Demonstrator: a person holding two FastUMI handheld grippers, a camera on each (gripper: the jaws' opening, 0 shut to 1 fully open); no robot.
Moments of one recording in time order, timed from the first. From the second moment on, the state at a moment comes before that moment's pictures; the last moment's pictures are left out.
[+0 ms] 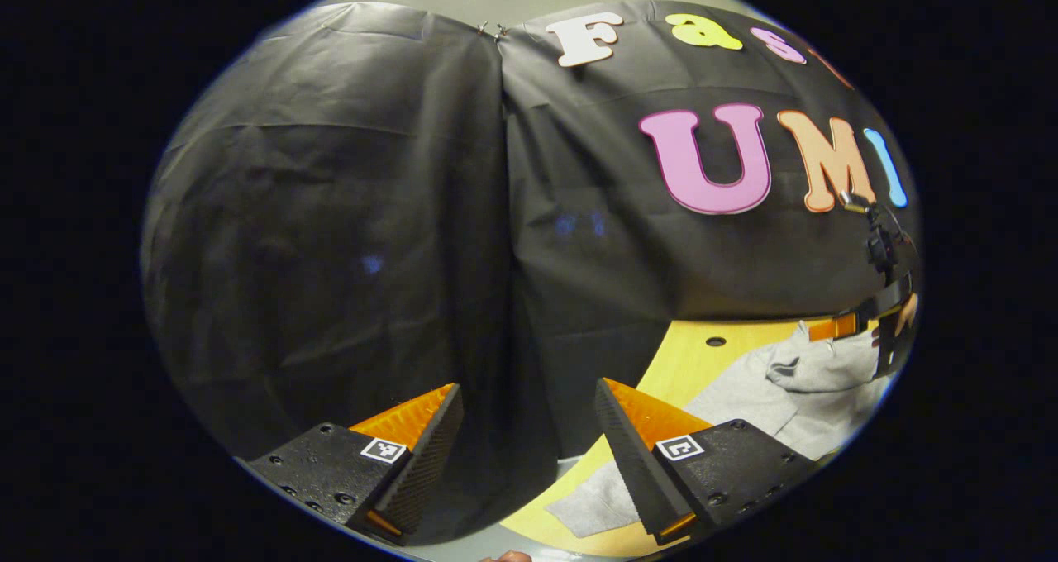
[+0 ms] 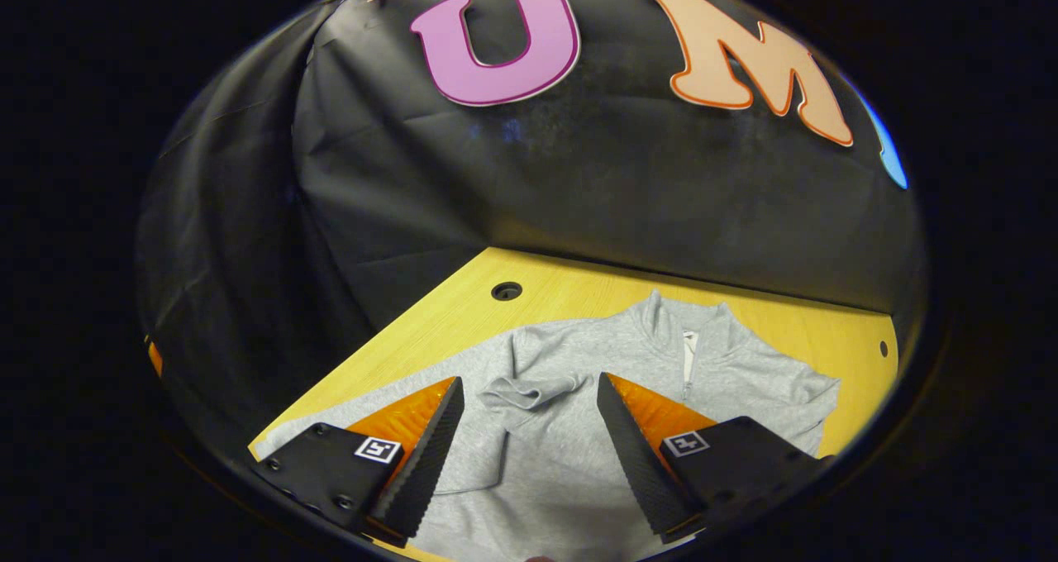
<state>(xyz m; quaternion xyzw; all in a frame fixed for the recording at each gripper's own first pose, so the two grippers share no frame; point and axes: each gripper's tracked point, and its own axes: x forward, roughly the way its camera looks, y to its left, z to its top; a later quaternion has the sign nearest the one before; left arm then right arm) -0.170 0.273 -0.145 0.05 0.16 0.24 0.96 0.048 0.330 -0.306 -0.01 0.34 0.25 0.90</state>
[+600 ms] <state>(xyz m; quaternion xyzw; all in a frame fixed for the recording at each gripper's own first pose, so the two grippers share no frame) -0.179 0.250 -0.295 -0.06 0.32 0.20 0.93 0.052 0.264 -0.242 -0.05 0.25 0.22 0.94</state>
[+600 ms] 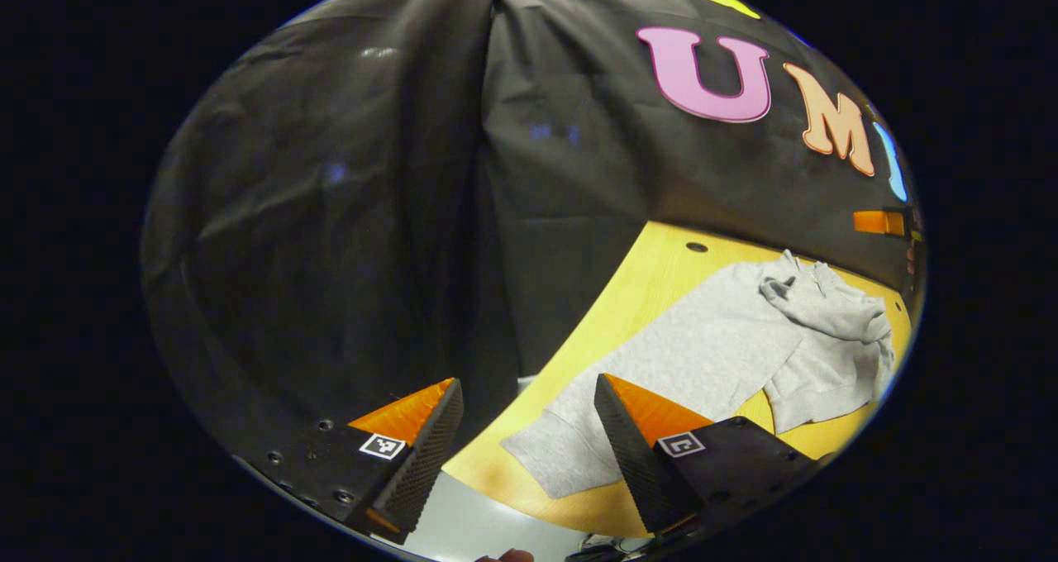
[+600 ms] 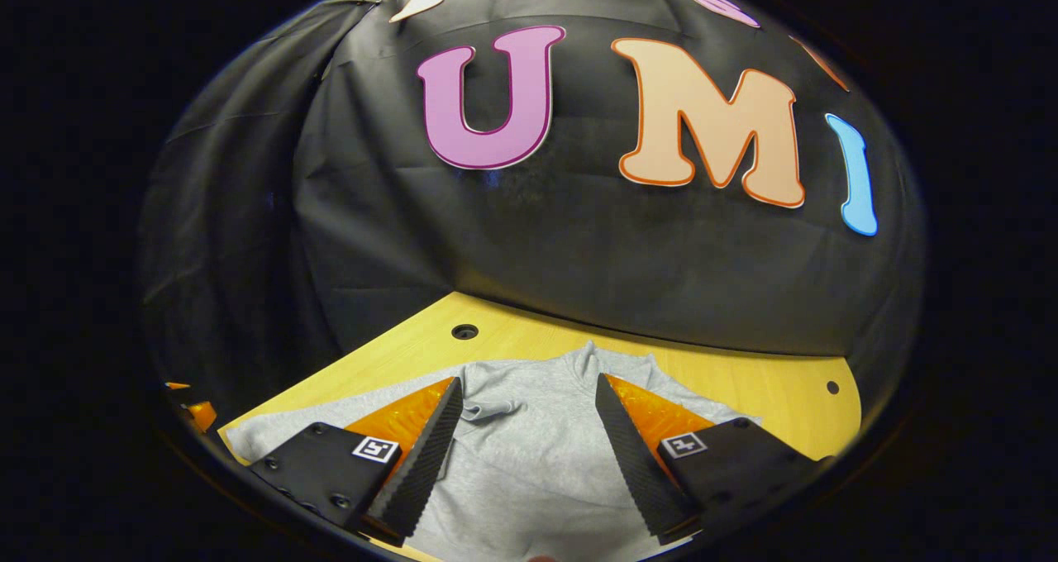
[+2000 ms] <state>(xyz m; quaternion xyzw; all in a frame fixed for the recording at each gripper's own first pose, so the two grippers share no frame) -0.146 0.201 -0.332 -0.11 0.38 0.17 0.90 0.040 0.101 -0.192 -0.03 0.22 0.12 0.97</state>
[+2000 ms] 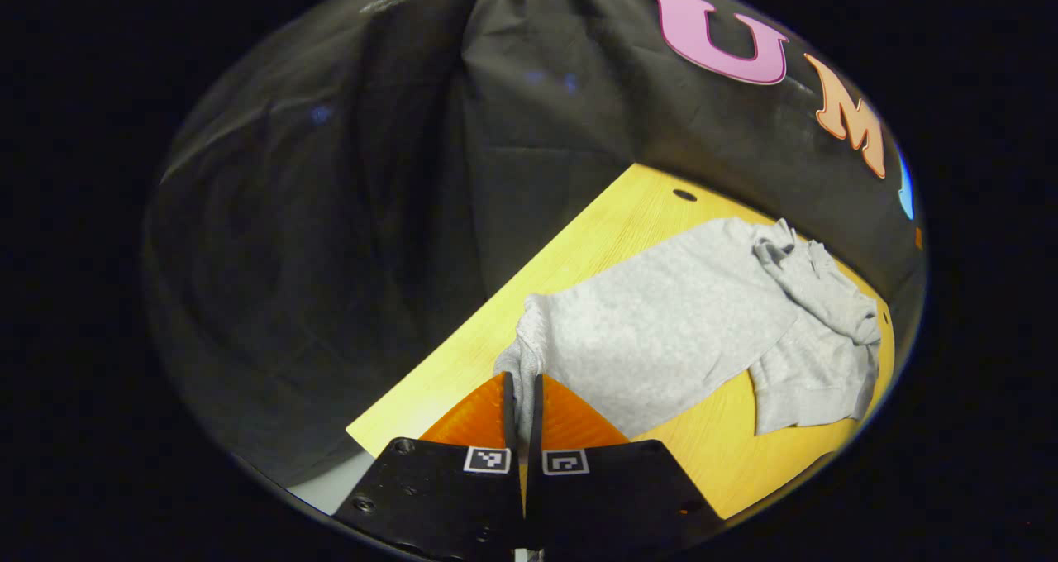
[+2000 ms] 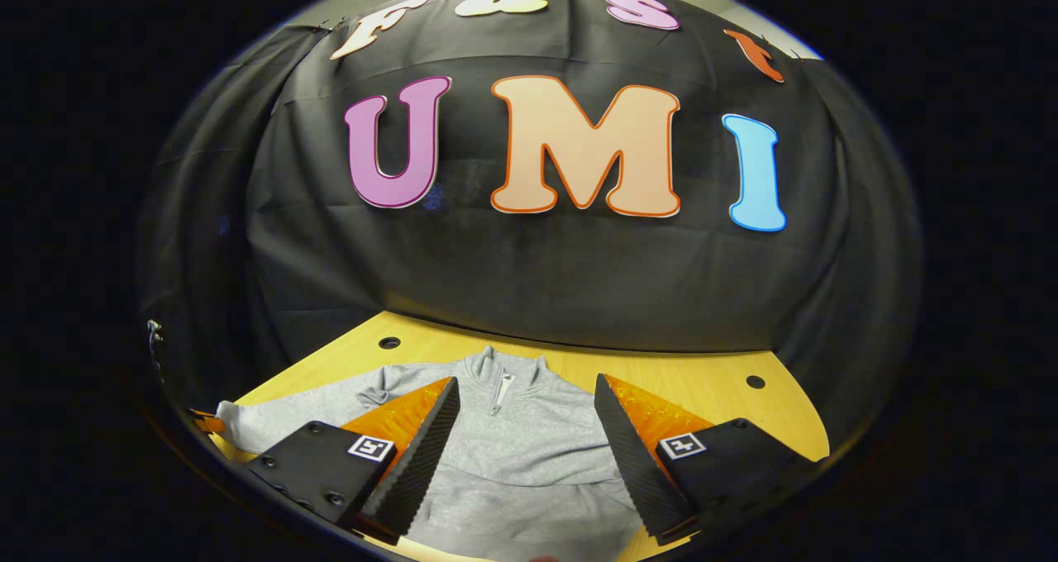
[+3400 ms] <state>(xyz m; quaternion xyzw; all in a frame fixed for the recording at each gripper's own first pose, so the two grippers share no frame) 0.078 -0.004 -0.170 -0.08 0.24 -0.03 0.97 -0.020 -0.080 -0.183 0.01 0.23 0.01 0.97</state>
